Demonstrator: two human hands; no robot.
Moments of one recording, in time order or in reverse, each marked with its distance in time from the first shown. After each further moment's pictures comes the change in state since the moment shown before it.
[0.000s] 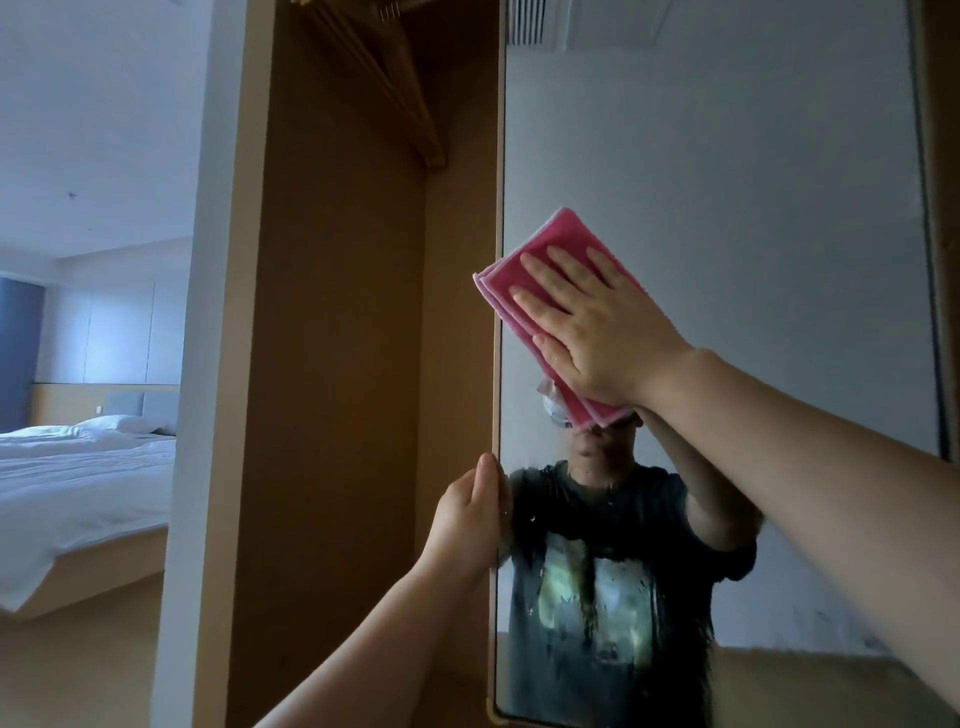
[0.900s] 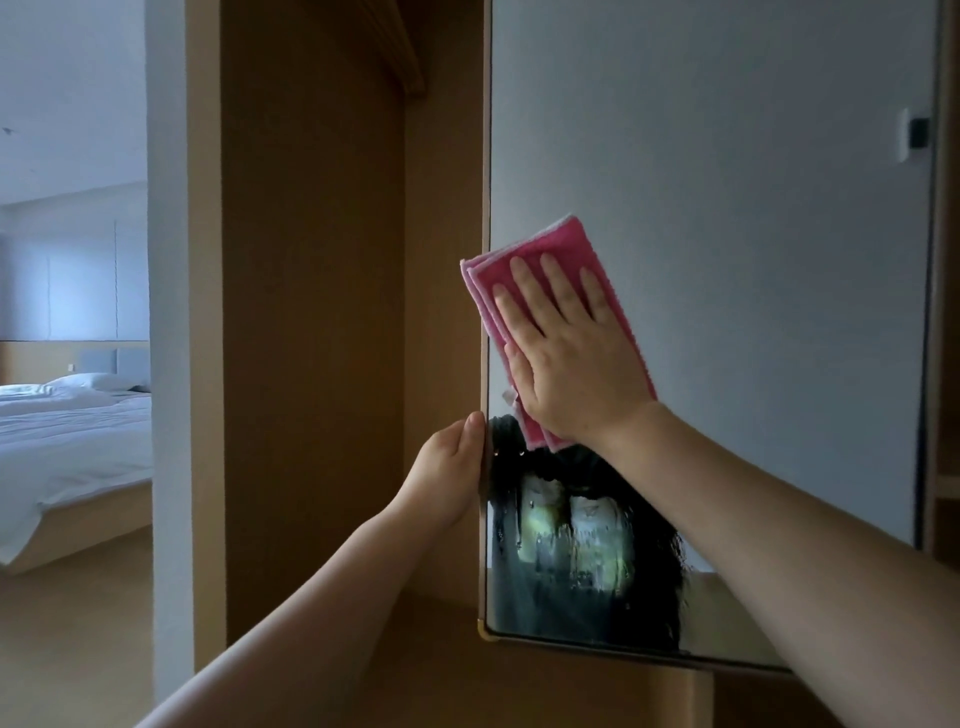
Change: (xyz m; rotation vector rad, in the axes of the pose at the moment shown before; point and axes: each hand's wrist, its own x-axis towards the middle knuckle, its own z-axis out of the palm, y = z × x) left_hand -0.005 -0.012 -0.015 0.194 -0.023 0.119; right_hand -0.045 -0.076 0.033 0.051 0.097 0.194
